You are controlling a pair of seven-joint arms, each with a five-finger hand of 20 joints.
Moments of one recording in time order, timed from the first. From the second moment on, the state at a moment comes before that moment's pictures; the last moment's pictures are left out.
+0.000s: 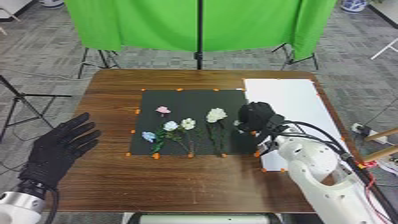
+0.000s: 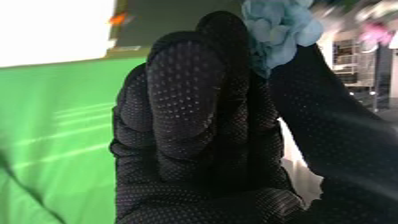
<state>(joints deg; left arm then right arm) 133.3 -67.8 -114.9 -125.6 37.7 -7.6 -6.1 -87.8 -56.5 68.9 -99.8 -142.6 -4.1 -4.5</state>
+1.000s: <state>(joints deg) 133.6 -68.1 -115.0 -125.6 37.7 -7.6 -6.3 -93.6 -58.8 70.6 -103.2 -143.2 -2.8 -2.9</state>
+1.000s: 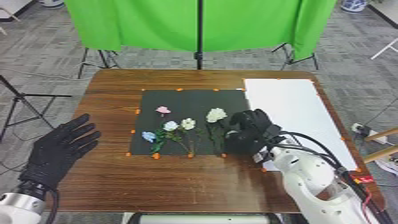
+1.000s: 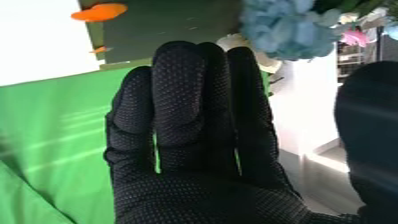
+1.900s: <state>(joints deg) 134.6 -68.5 -114.9 -126.4 37.7 -6.1 -1.7 -110.0 -75.5 108.1 -117.6 -70.6 -30.3 10.2</state>
